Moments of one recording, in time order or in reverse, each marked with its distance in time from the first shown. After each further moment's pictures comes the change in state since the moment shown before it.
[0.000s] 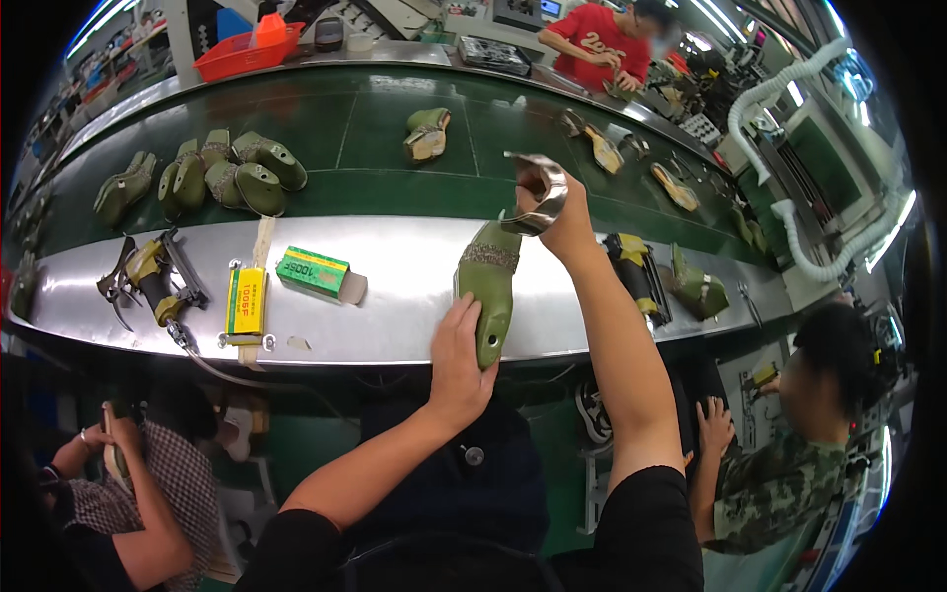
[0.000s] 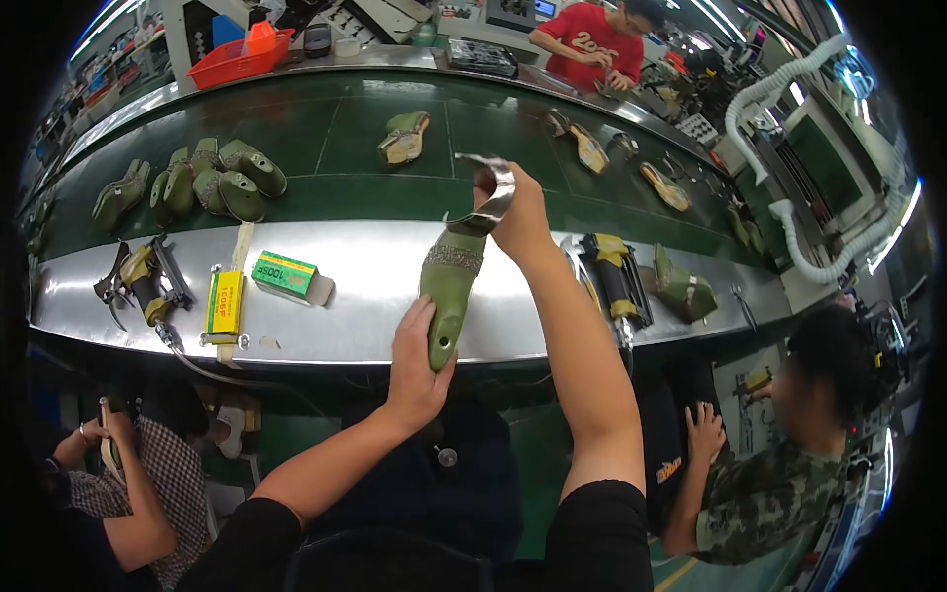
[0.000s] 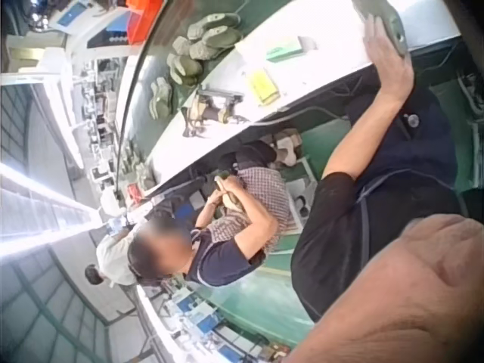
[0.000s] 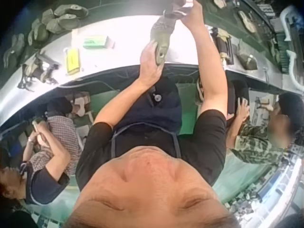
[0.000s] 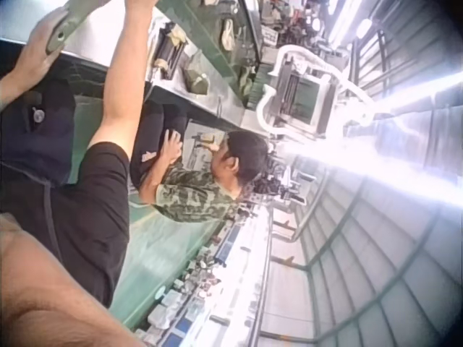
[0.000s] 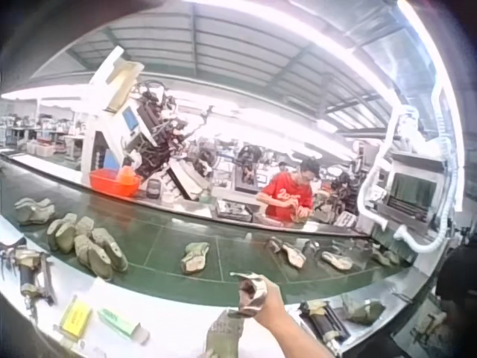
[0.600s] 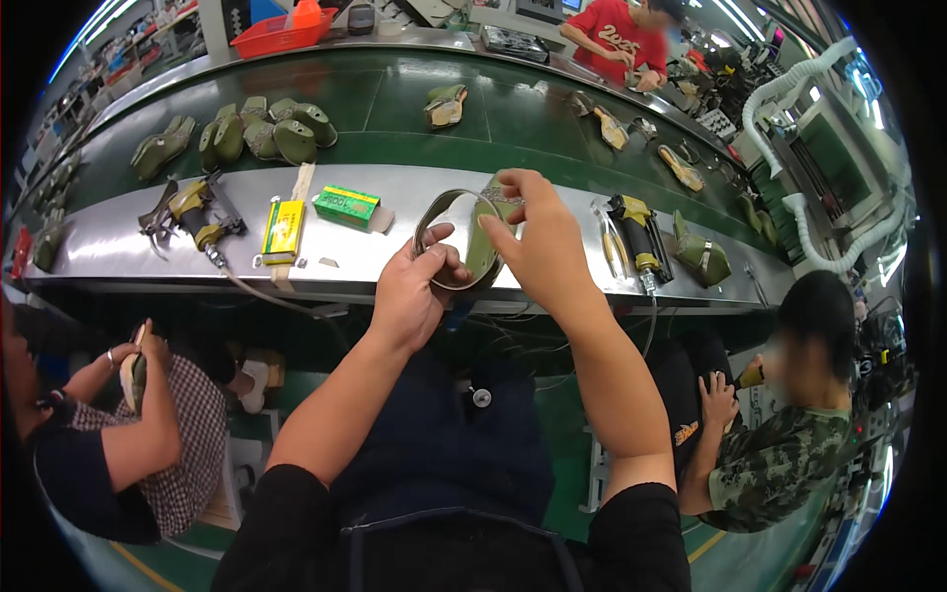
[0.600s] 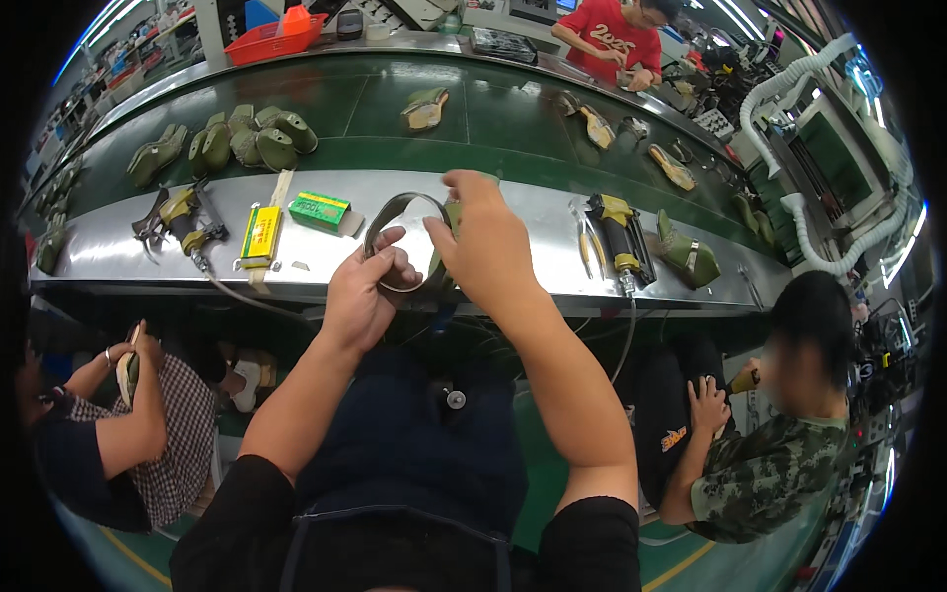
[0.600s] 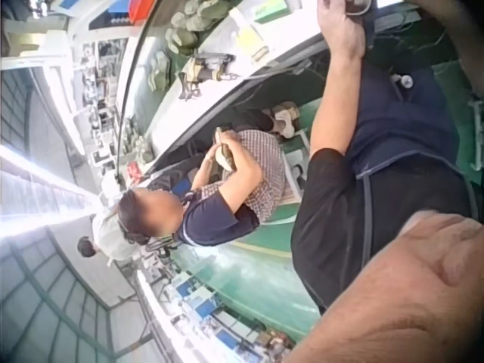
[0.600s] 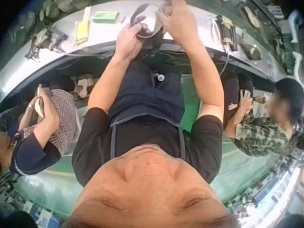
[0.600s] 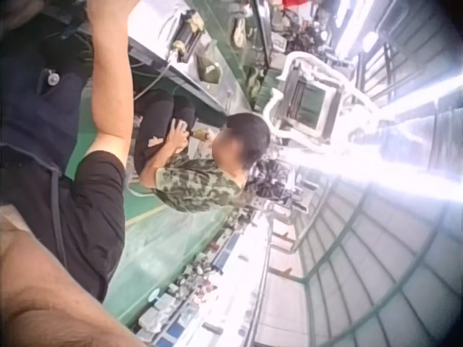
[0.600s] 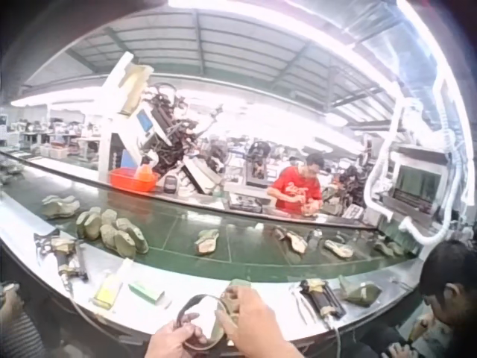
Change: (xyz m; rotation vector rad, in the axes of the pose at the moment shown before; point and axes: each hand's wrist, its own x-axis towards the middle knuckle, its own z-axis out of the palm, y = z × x) left_hand 0.009 0.053 -0.099 -1.398 0.067 -0.702; right_hand -0.127 -0.177 0.001 -0.286 -0.088 -0.055
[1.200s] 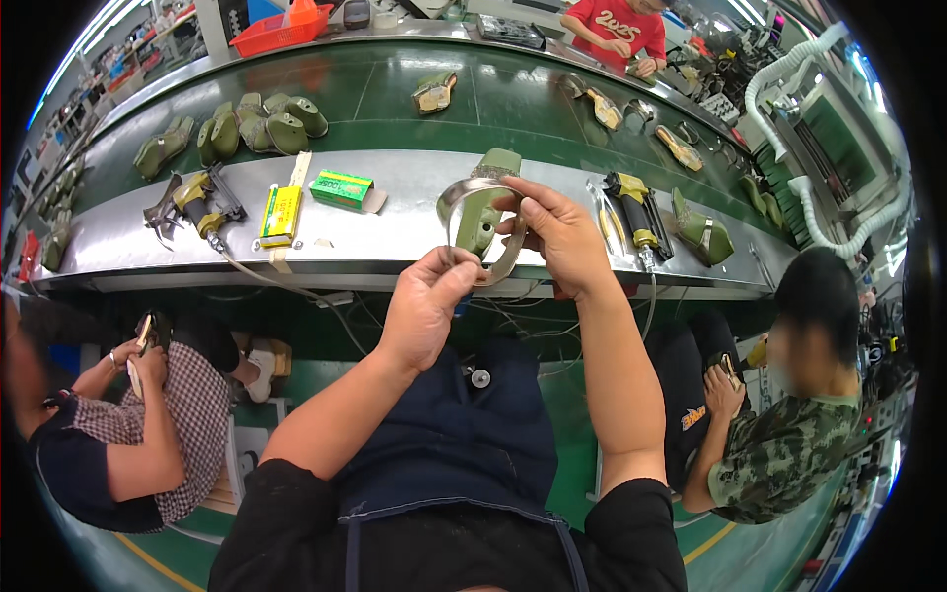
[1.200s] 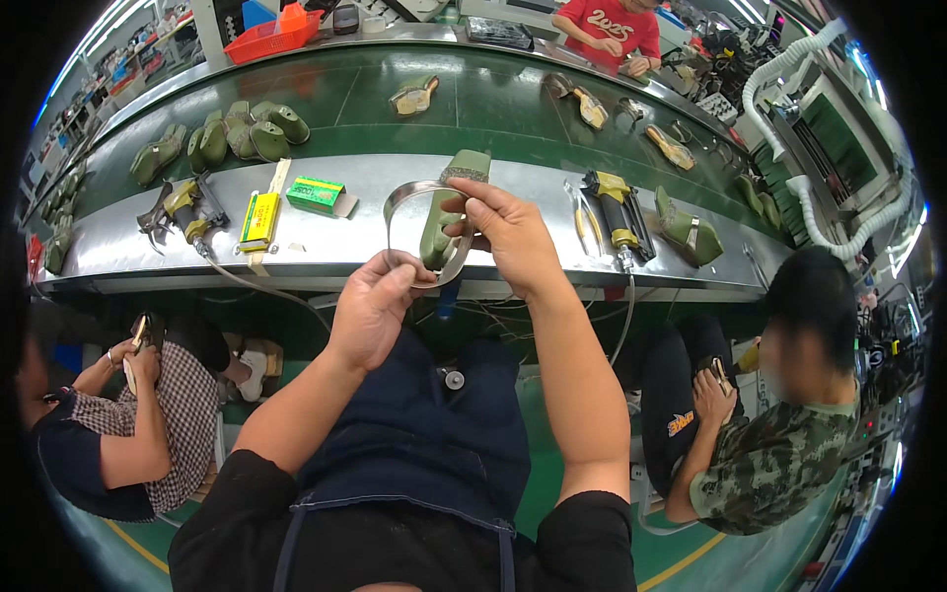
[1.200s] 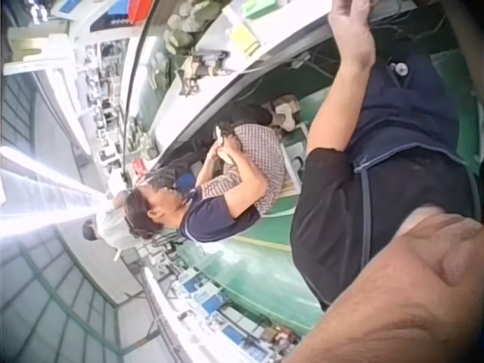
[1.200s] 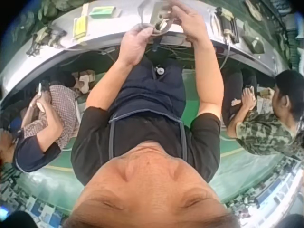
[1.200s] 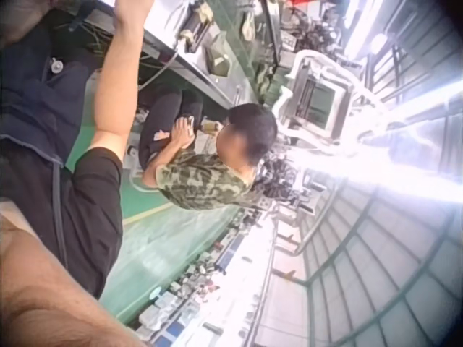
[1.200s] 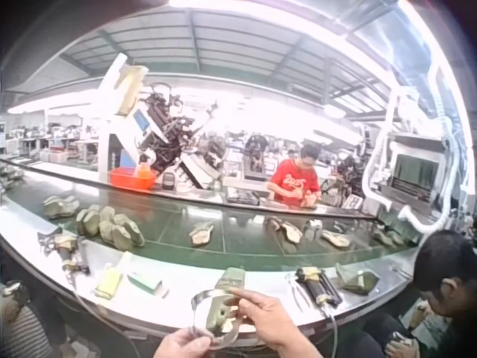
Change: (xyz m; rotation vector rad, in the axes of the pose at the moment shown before) left_hand -0.047 -0.031 0.016 0.236 -0.140 0.050; right_hand -0.035 0.042 -0.024 1.031 -0.193 0.491
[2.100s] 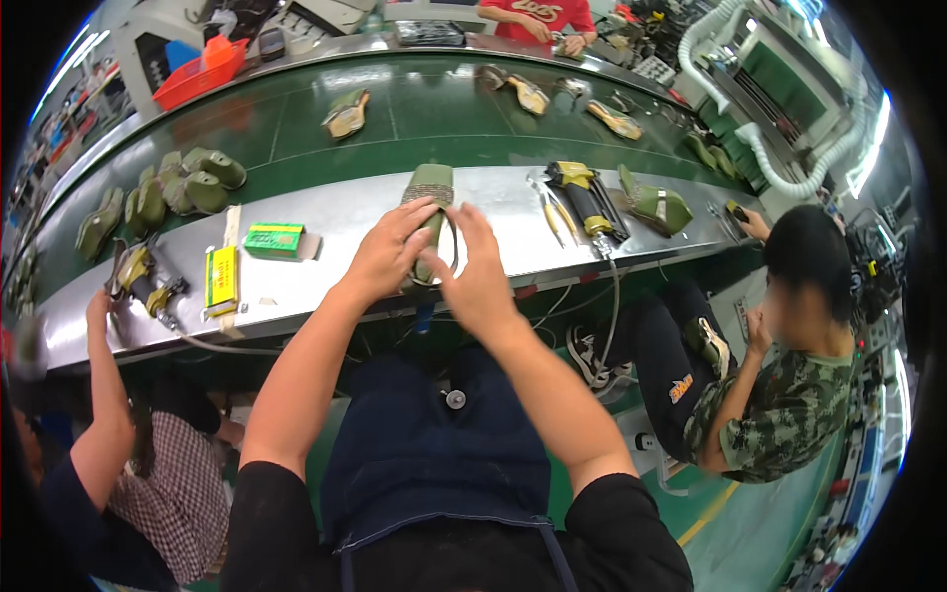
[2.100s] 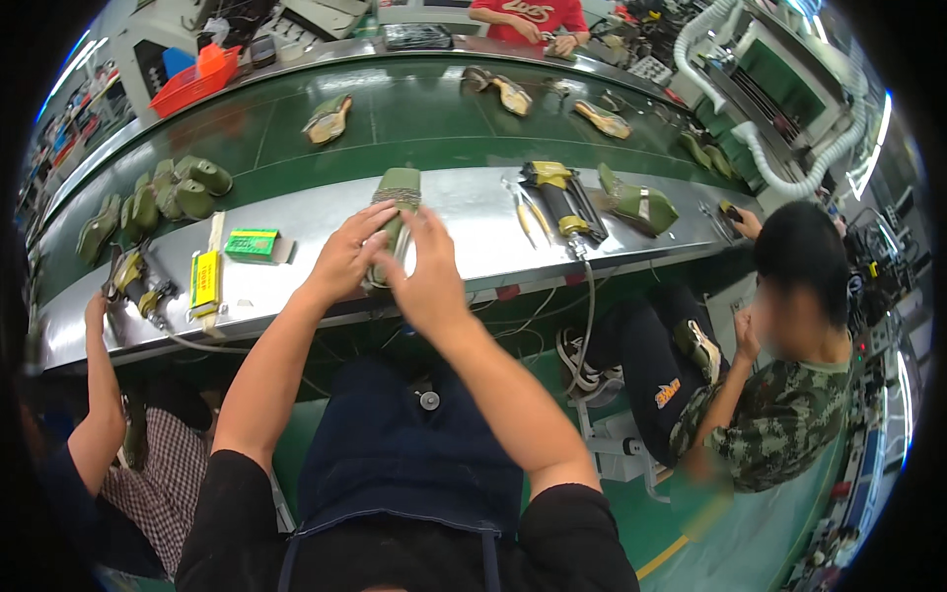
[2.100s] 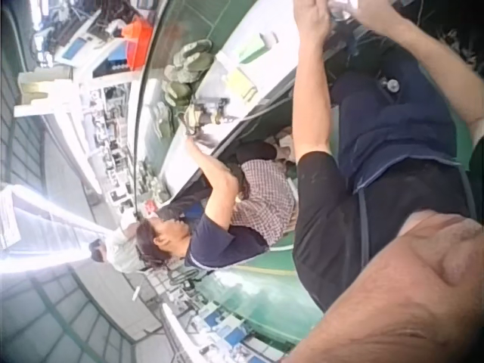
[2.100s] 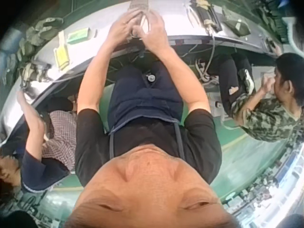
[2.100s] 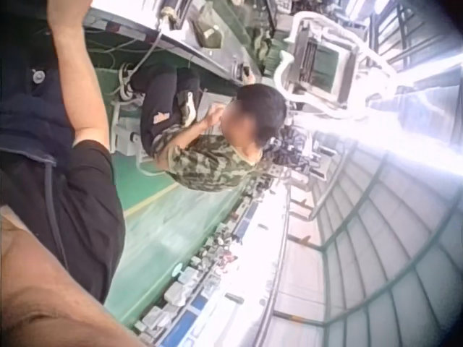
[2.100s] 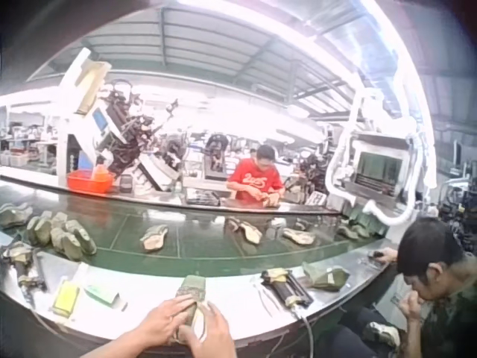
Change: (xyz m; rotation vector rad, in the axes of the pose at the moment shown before) left_hand 0.152 -0.025 -0.055 1.237 -0.385 0.378; right_hand 0.009 0.088 0.006 -0.931 0.440 -0.458
